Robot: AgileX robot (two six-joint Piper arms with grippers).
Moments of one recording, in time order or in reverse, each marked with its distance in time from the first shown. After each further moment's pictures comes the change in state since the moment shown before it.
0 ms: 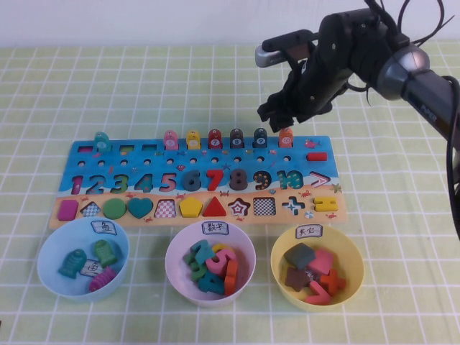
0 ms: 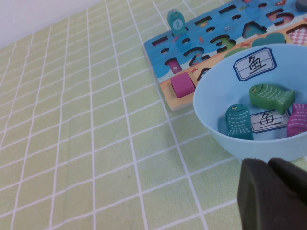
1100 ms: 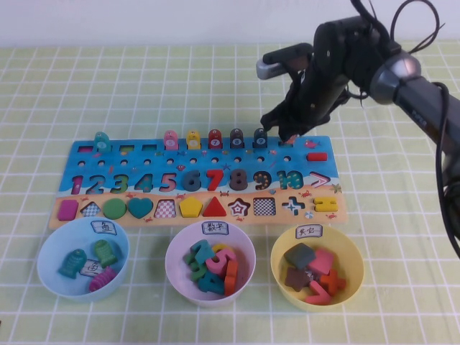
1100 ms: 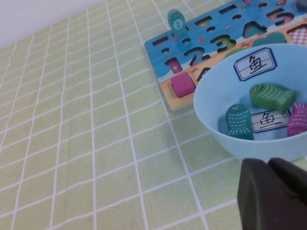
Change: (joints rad) right arm 0.000 0.054 -0.057 -0.032 0.090 0.026; left arm 0.000 0.000 0.000 0.000 0.000 0.000
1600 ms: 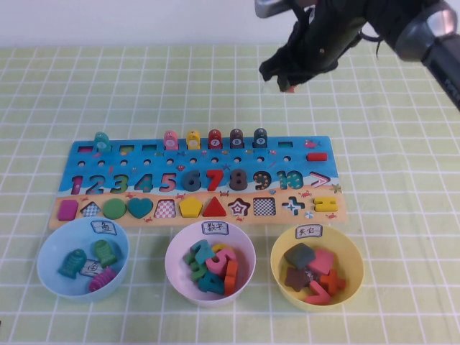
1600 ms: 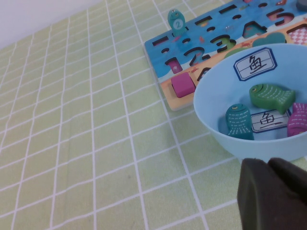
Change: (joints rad) right arm 0.022 -0.114 -0.149 -0.038 0.119 -0.007; left arm 0.000 0.000 0.000 0.002 0.000 0.000
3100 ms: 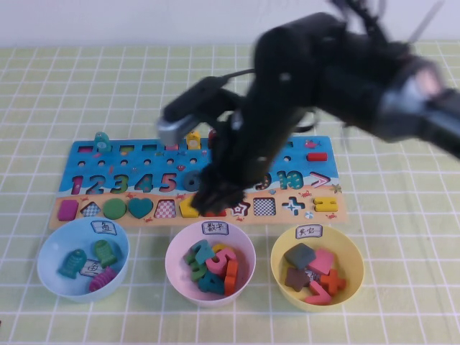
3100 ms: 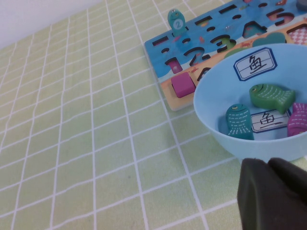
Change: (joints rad) right arm 0.332 -0.390 0.676 0.115 -0.088 -0.160; left arm 0.000 0.000 0.000 0.000 0.000 0.002
